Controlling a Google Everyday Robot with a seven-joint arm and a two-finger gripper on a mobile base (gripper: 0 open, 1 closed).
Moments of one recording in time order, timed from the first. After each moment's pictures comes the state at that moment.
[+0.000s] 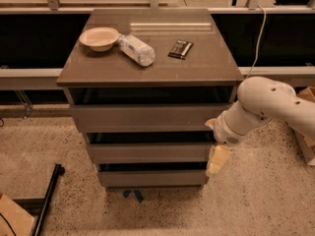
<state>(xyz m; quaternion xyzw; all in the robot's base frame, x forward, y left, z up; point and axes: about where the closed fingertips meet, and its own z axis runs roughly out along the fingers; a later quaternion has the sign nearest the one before) 0.526 -0.180 0.657 -0.63 0.75 0.10 0.15</state>
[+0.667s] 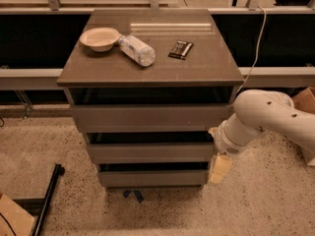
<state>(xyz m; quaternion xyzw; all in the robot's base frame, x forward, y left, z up) 0.510 -0.184 0.637 -0.63 0.76 0.07 0.13</state>
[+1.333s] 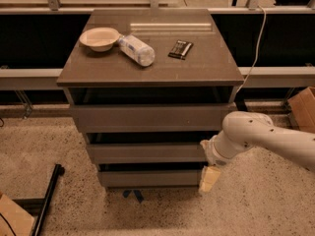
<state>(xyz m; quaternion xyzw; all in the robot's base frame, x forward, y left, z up) 0.523 -0.169 0.552 -0.63 0.76 0.09 0.14</state>
